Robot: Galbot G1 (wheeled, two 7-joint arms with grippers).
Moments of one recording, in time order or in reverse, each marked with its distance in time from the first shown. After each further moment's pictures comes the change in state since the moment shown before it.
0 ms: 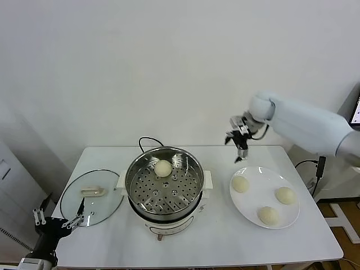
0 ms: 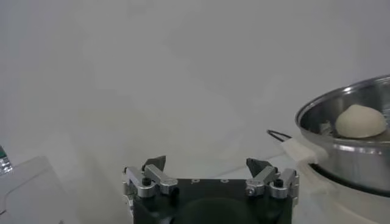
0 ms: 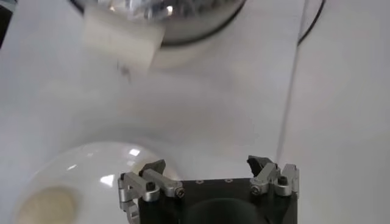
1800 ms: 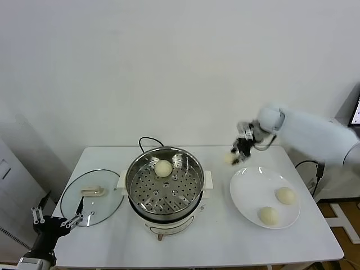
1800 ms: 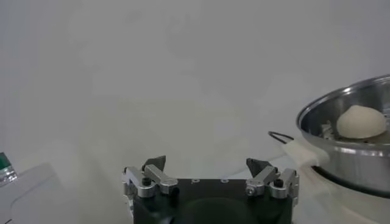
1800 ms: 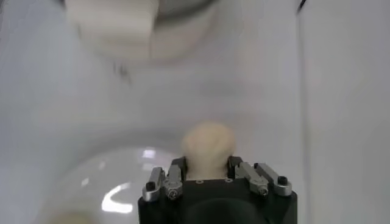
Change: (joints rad) left arm -0.002 0.006 -0.005 -0.019 0.011 0.006 0.001; right arm 0.236 0.019 -0.130 0.112 0.355 -0.098 0.030
